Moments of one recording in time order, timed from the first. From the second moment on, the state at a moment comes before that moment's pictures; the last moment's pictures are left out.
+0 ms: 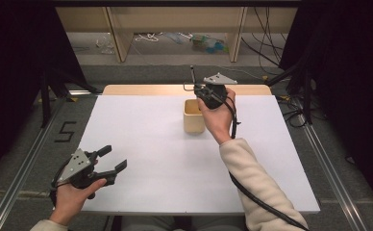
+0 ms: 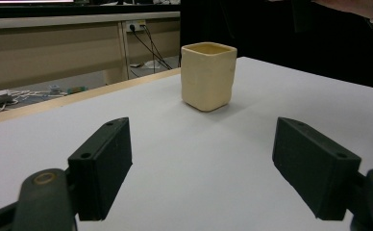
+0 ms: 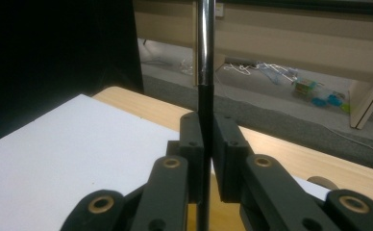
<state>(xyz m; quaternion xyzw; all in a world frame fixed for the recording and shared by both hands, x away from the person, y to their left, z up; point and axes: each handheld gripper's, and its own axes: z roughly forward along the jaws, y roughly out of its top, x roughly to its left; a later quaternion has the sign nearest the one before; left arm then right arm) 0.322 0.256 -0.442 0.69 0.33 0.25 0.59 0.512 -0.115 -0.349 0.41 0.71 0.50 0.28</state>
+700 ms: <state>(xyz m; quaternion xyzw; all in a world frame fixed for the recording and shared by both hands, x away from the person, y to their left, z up) 0.324 0.257 -0.442 0.69 0.33 0.26 0.59 0.517 -0.111 -0.348 0.41 0.71 0.50 0.28</state>
